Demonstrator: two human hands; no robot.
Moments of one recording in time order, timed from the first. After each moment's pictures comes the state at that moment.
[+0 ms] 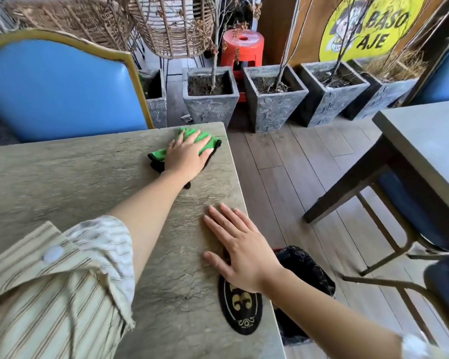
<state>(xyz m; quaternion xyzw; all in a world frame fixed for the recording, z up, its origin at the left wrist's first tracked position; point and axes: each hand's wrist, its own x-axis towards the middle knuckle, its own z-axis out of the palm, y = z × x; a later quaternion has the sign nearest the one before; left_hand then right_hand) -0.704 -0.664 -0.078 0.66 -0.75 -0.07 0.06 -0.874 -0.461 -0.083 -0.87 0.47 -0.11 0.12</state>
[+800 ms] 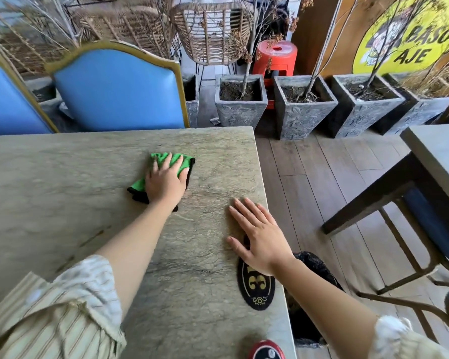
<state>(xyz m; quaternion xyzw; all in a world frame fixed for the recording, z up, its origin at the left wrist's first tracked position) -0.612 -0.562 -0.083 0.80 -0.59 -0.05 0.09 -0.874 -0.460 -0.083 -0.87 0.47 -0.11 0.11</state>
